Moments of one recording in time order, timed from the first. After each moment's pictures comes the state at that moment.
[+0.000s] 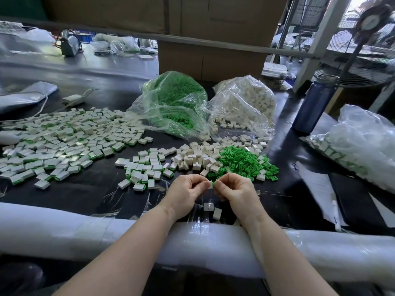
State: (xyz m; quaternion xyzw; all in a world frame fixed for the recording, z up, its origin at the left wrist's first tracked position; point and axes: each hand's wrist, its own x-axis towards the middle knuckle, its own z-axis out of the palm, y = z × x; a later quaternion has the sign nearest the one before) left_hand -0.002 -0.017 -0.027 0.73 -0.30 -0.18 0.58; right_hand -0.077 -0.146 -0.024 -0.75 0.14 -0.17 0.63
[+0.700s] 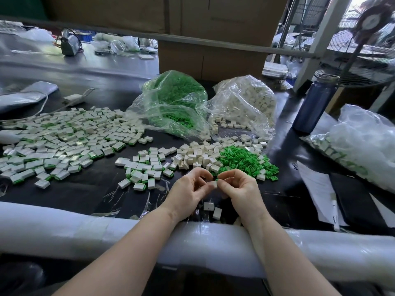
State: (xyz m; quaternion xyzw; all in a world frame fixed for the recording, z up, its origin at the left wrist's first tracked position) left_hand -0.003 -0.019 -0.032 0.76 -0.33 -0.13 0.54; right_hand -0.079 -0.148 -0.024 -0.72 0.15 -0.20 0.64
